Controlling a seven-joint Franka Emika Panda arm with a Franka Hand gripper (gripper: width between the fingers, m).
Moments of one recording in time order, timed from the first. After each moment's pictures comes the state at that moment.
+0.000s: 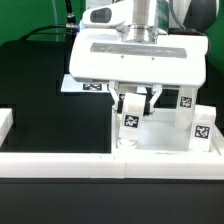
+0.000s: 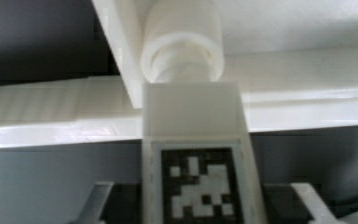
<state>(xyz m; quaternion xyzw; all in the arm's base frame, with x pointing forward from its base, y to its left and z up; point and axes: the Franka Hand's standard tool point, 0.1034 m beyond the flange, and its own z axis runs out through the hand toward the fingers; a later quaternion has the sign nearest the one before) 0.658 -0.008 0.079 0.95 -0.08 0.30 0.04</state>
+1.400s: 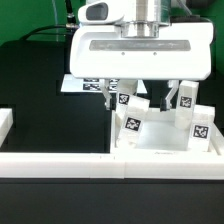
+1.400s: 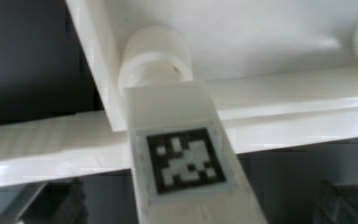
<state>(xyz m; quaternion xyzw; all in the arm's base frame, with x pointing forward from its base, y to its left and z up) 0.660 -0.001 0.089 0.98 -0.10 0.18 -0.01</state>
